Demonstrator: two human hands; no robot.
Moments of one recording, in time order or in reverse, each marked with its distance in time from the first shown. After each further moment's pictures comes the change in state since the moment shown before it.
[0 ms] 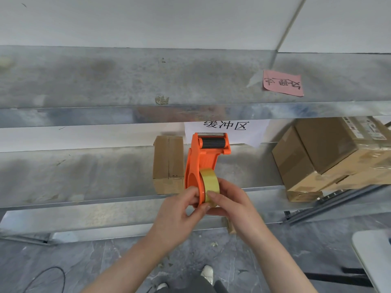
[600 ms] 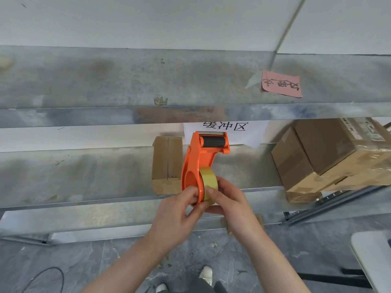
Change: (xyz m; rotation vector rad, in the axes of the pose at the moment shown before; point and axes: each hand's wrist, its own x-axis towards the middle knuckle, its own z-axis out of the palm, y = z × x) left_hand 0.001 -0.001 0.003 0.083 0.046 0.022; right_hand 0.005 0.001 0.006 0.005 0.057 -0.025
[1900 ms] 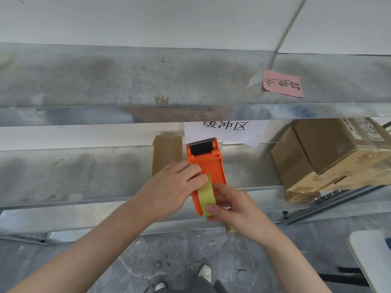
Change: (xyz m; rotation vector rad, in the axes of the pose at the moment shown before) left_hand 0.049 -0.014 -0.038 0.810 -0.117 0.698; right_hand -0.007 -0.008 -0.022 -0.388 -0.201 -0.008
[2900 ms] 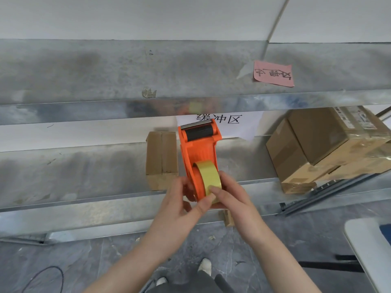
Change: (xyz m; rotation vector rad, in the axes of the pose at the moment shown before) left_hand -0.012 0.079 -0.008 -1.110 0.107 -0.879; right_hand -0.012 -0.011 0.013 0.347 0.173 -0.099
